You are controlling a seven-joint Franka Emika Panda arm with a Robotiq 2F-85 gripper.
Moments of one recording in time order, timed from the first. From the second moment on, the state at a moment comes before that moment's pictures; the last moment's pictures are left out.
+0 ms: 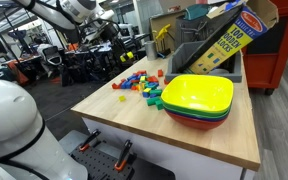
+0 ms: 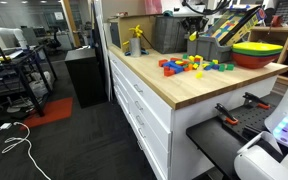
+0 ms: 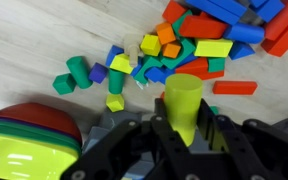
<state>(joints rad) 0.00 -0.25 0.15 -2.41 -0.44 2.29 1.51</state>
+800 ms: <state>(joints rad) -0.03 -0.23 0.14 -2.37 -0.48 2.27 1.49</state>
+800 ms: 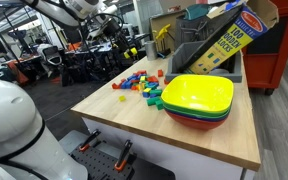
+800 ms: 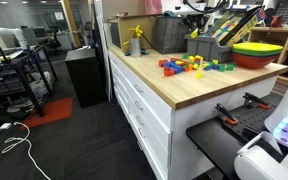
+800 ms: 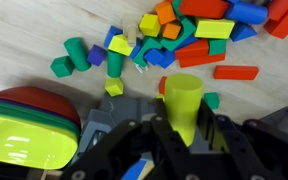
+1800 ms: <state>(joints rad) -0.05 -0.19 0.11 -2.36 -0.52 2.27 1.48</state>
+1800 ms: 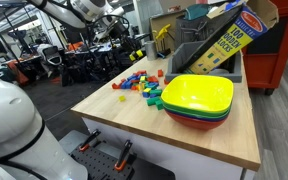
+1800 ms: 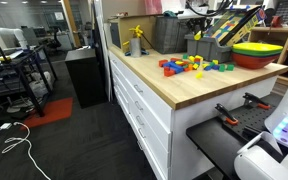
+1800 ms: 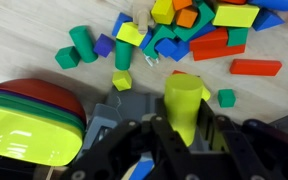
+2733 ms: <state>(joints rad) -0.07 -0.15 0.03 -2.35 -0.49 2.33 1.42</state>
